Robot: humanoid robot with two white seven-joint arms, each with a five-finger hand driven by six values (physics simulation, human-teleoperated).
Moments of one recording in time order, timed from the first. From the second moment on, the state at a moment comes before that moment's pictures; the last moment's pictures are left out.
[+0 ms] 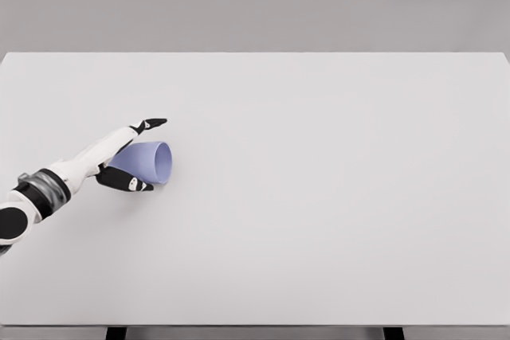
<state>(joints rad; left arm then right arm) -0.31 0.91 -0.72 -1.80 0.15 0.16 -0.02 0.01 0.00 -0.09 0.08 0.07 -0.11 0.06</state>
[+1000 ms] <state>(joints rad) -0.33 0.91 -0.73 -1.80 0.14 0.22 -0.01 0.01 0.00 -0.09 0.08 0.07 -0.11 0.06</state>
